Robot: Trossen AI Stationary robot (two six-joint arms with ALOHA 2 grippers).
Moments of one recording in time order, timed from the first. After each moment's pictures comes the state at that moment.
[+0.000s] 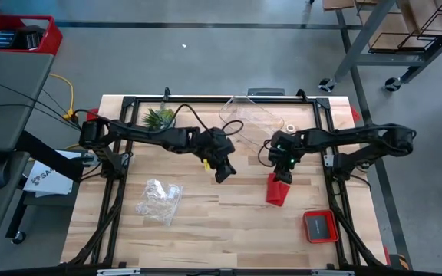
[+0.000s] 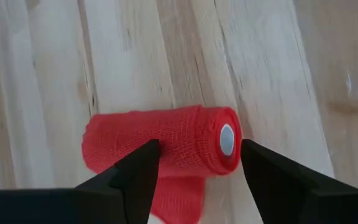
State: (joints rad) left arm 0.05 1.73 1.27 -0.24 0.30 -0.51; right arm -0.25 1.33 0.57 -0.46 -0.48 0.10
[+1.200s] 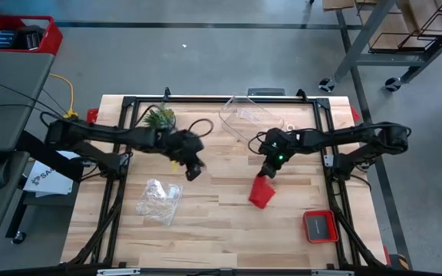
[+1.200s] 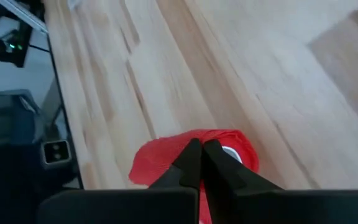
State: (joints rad) left arm 0.03 1.37 1.00 -0.49 0.05 -0.45; right arm -0.22 1.39 0.61 -0.16 -0.55 0.59
